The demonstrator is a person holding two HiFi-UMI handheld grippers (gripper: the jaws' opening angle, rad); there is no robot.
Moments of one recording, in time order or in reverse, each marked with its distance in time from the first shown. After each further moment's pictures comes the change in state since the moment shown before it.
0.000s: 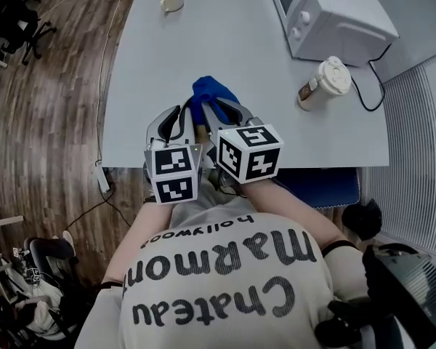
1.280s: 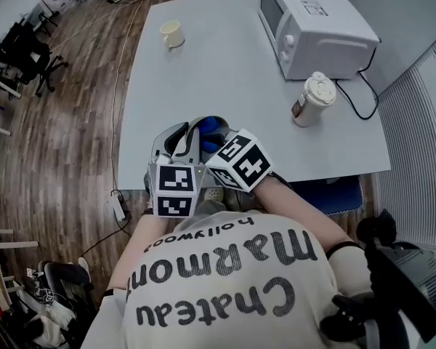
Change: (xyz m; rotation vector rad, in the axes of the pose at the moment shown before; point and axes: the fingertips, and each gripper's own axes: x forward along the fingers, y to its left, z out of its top) left arm -0.023 -0.020 0.047 0.231 -0.074 -0.110; right arm -0.010 0.057 -0.023 -0.410 0.293 0.312
